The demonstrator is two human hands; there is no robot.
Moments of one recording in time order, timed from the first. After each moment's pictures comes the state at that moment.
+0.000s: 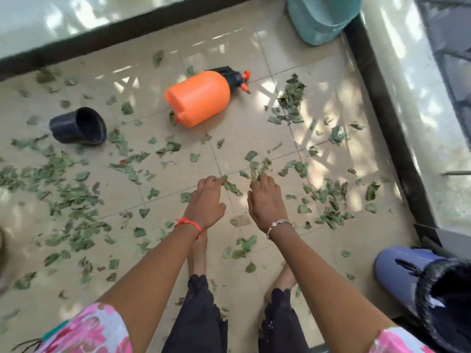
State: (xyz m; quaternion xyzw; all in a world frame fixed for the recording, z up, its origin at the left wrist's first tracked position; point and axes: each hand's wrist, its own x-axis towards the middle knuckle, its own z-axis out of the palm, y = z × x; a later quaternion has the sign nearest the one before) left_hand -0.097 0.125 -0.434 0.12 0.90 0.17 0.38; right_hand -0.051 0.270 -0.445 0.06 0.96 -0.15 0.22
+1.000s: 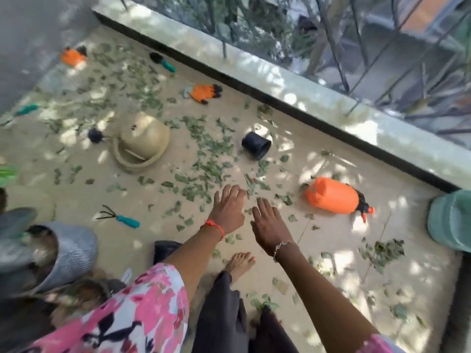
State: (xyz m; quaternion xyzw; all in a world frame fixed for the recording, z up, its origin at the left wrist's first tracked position) left_hand -0.045 -0.095 -0.272 -0.21 0.94 0.19 0.19; right_hand -0.093 0.033 -0.268 -0.45 0.85 0.00 0.28
